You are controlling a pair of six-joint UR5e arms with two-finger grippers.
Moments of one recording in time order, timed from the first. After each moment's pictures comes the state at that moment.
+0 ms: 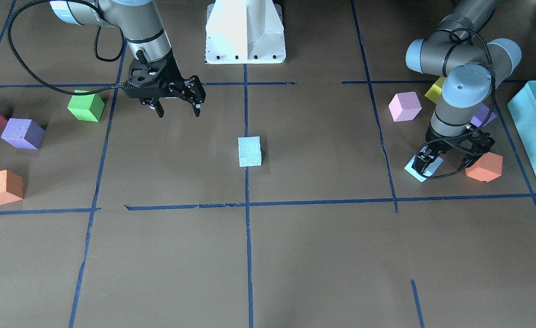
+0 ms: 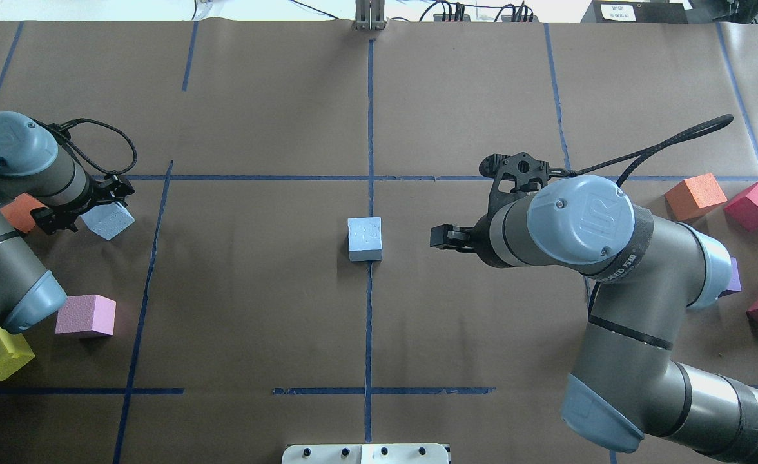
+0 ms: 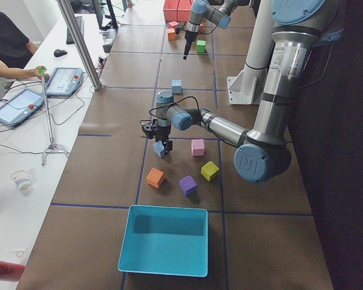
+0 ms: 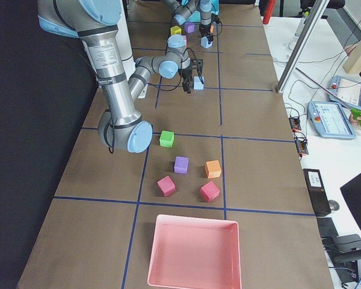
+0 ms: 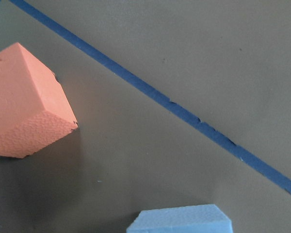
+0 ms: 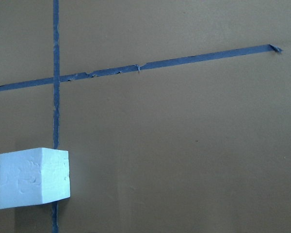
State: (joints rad) left arm -0.80 -1.78 -1.67 -1.77 -1.88 -1.52; right arm 0.49 -1.17 2.01 -1.50 1.70 1.36
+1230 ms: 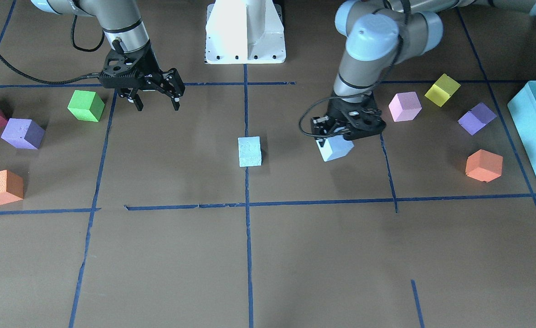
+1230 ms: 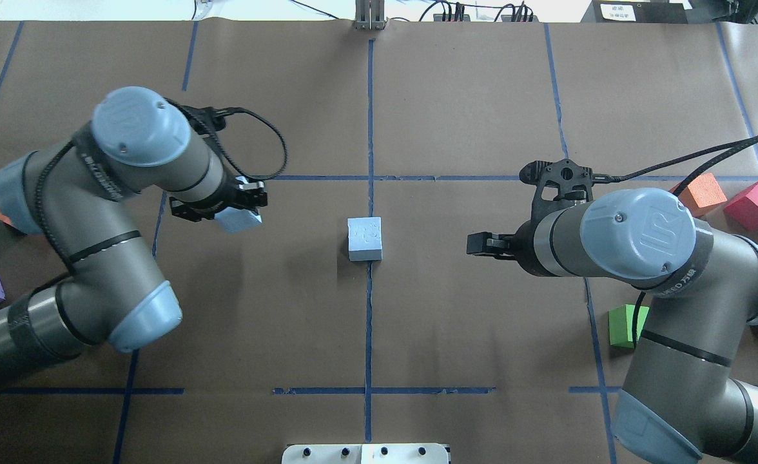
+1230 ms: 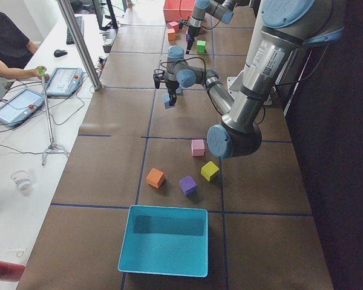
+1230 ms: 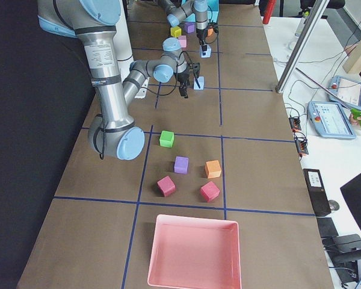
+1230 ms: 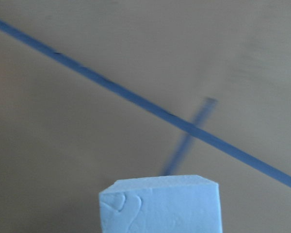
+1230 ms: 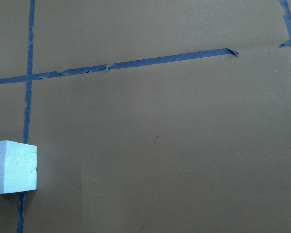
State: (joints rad) left arm -0.63 -2.14 -1.81 -1.53 -1.89 -1.29; right arm 0.50 -1.30 2.11 -1.50 1.69 1.34
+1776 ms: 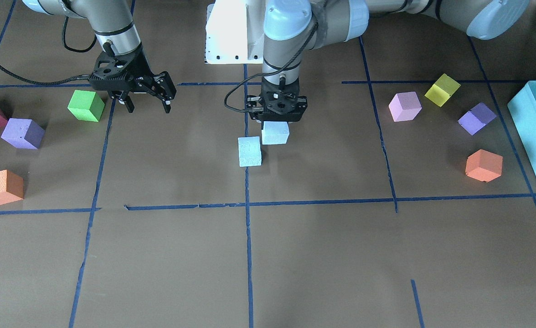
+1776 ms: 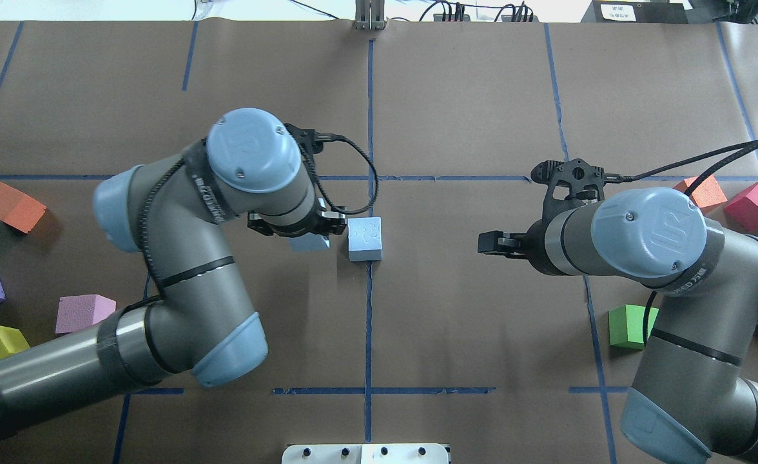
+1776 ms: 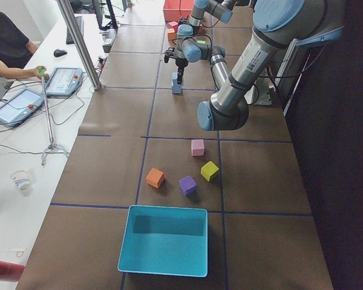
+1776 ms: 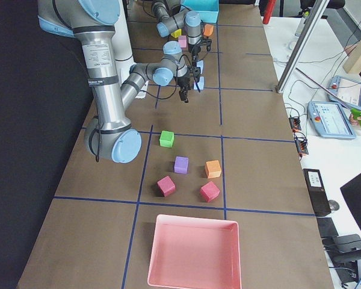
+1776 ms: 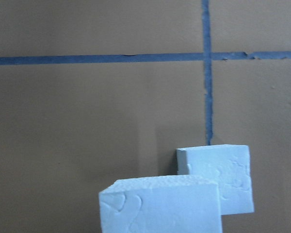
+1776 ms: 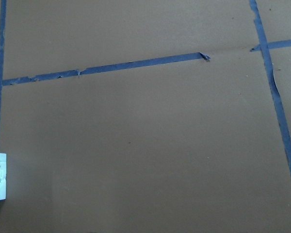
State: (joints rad) left arm -0.50 -2.41 -1.63 -1.46 -1.81 -1.15; right arm 0.52 -1.34 2.12 -1.50 1.70 1.34
